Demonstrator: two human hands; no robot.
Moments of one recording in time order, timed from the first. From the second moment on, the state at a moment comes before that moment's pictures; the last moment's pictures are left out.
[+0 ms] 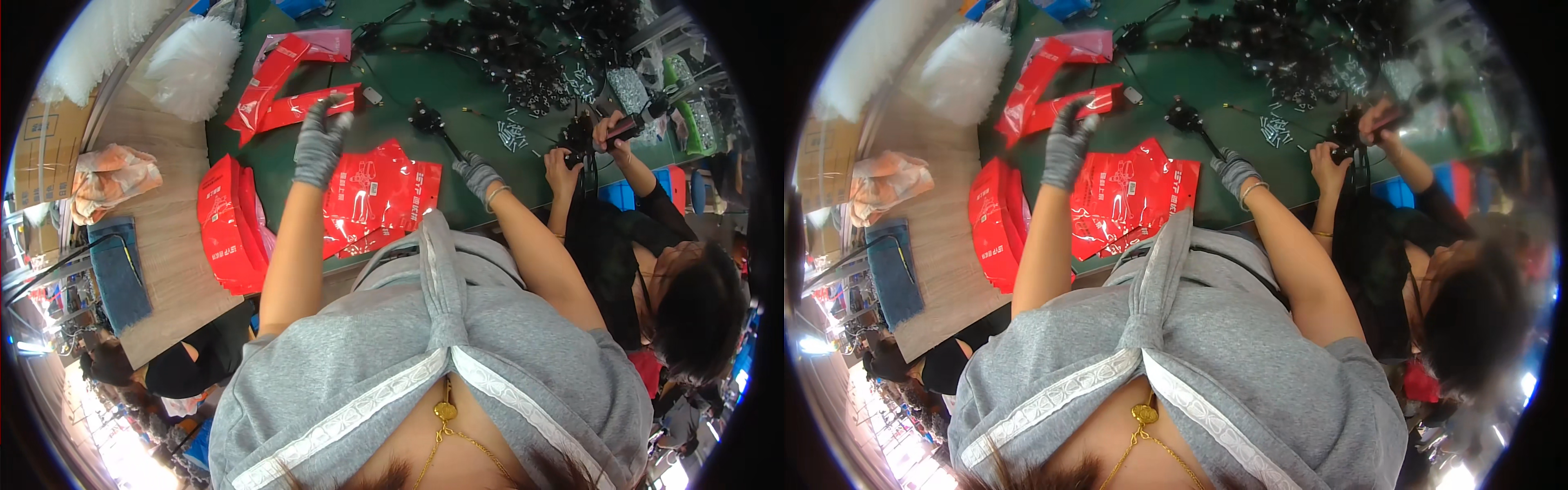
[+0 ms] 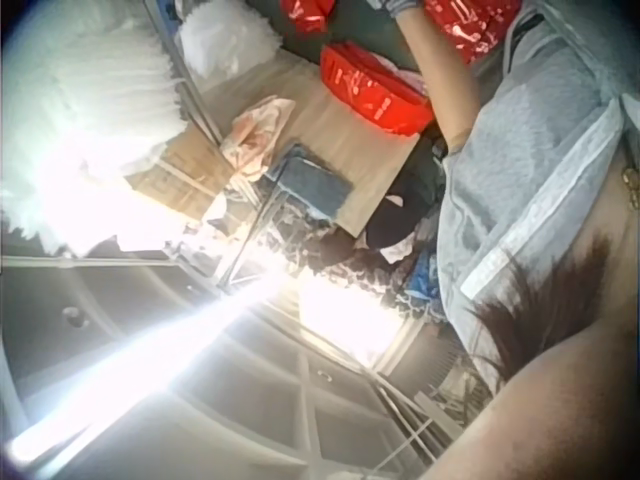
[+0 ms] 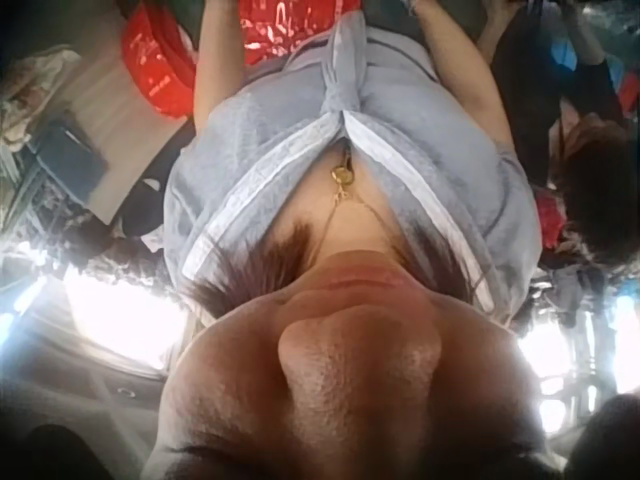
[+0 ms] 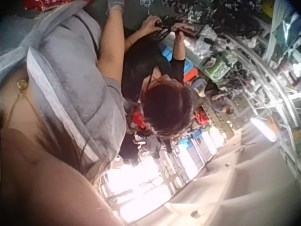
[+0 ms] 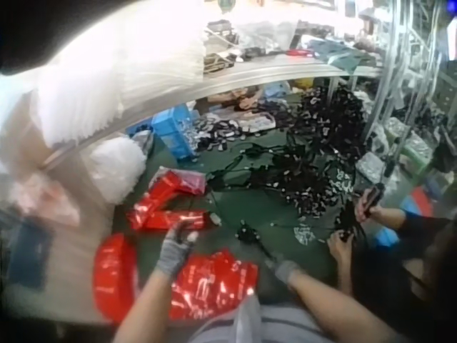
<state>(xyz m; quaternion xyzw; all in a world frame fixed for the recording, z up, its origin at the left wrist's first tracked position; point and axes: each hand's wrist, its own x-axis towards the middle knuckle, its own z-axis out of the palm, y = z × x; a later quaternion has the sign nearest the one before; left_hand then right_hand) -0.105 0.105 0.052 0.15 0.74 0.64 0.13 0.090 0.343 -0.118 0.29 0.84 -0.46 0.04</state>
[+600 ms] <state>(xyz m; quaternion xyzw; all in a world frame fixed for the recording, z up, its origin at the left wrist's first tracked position) -0.012 0.155 0.113 0.18 0.29 0.88 0.33 0.130 0.295 0.085 0.13 0.91 -0.36 -0.15</state>
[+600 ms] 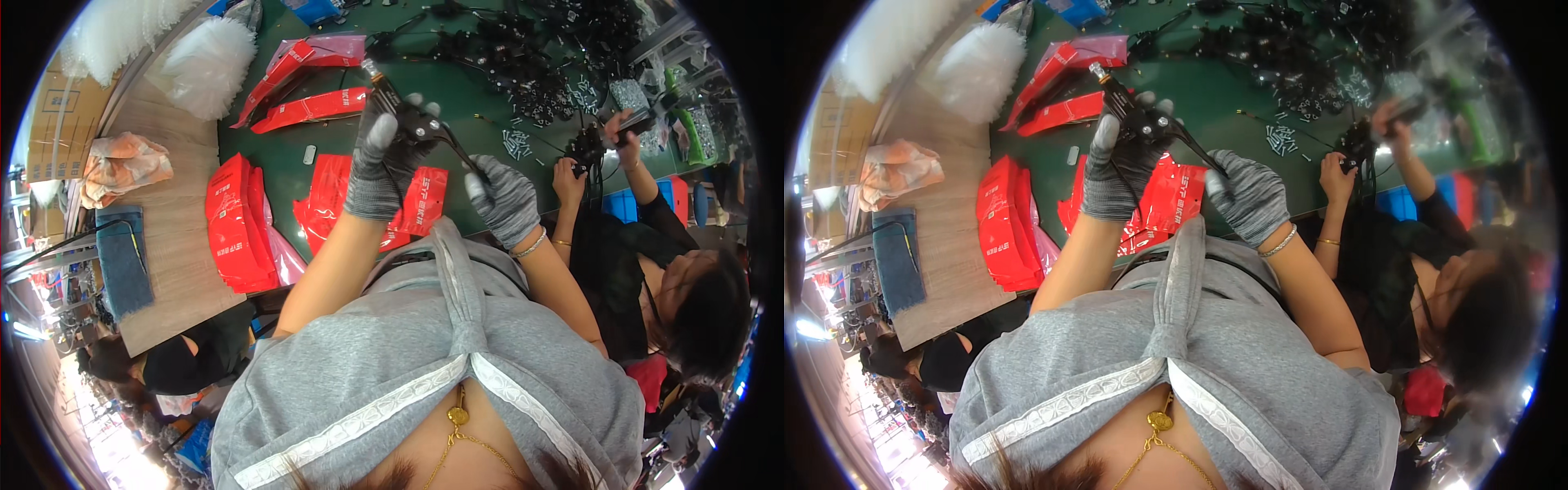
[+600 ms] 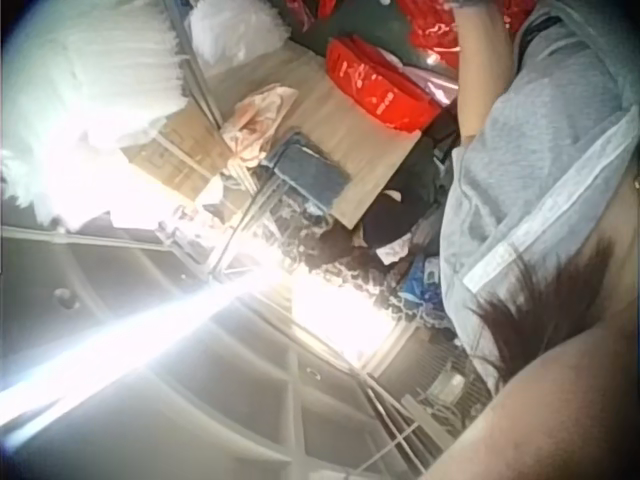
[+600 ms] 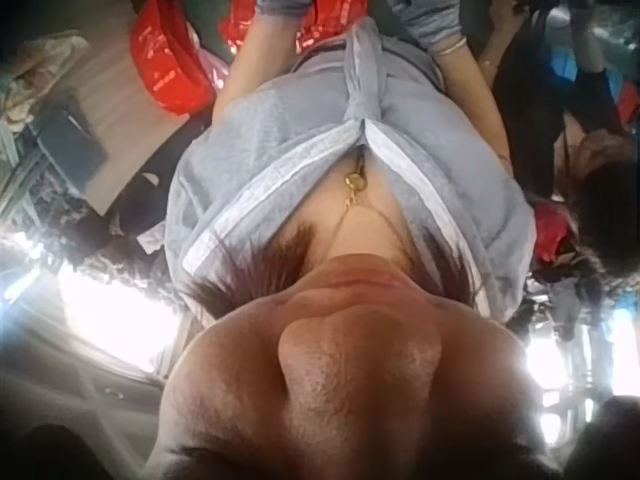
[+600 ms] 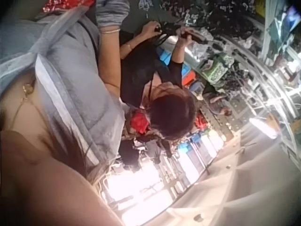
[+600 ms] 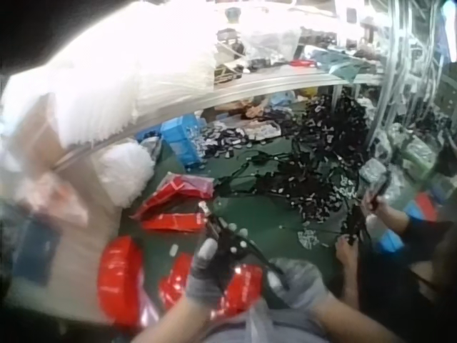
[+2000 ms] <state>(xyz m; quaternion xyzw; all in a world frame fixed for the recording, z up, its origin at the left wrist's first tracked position) 0.015 0.110 -0.123 0.24 0.84 0.37 0.33 0.247 0.347 0.020 0.39 0.62 -0.68 0.07</state>
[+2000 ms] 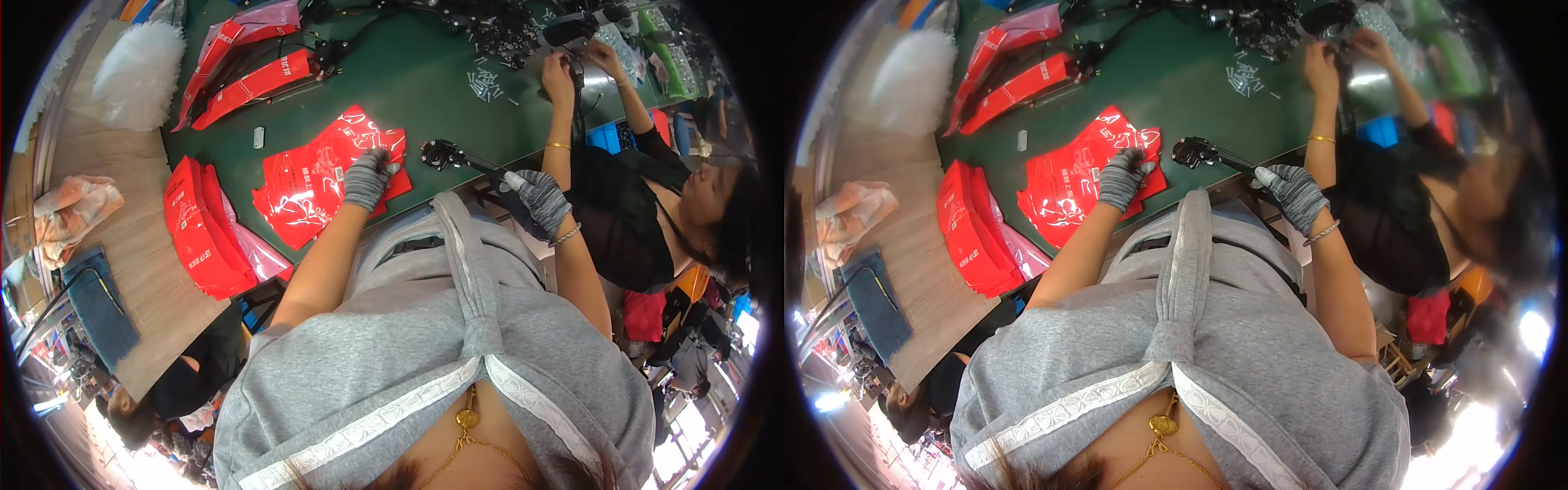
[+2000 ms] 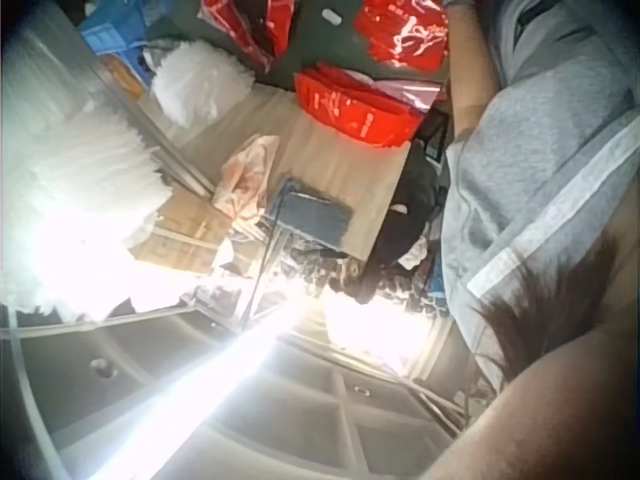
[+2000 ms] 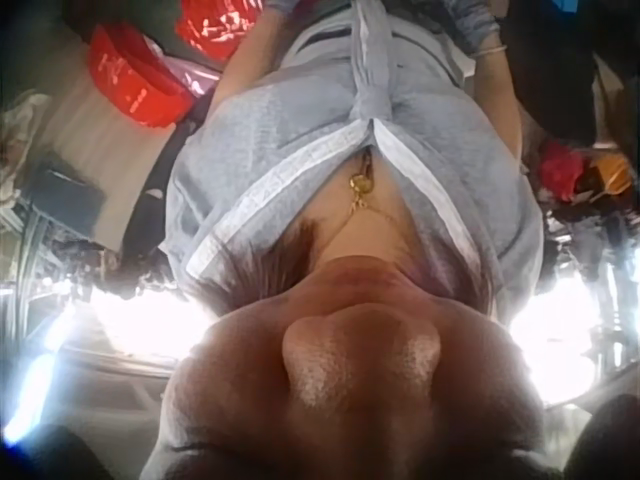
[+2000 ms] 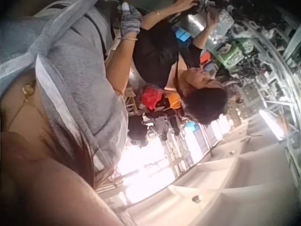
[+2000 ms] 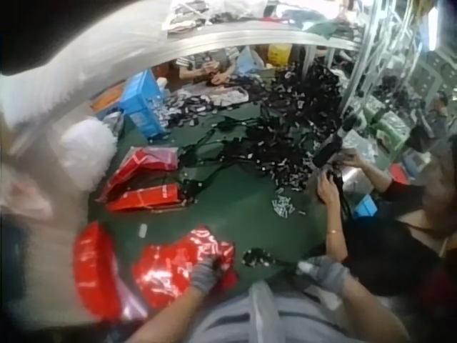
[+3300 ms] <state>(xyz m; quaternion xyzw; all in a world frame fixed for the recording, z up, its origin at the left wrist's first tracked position) -0.003 0.090 -0.007 0.23 0.78 0.52 0.27 0.218 0.335 0.058 0.36 0.43 -0.82 0.14</state>
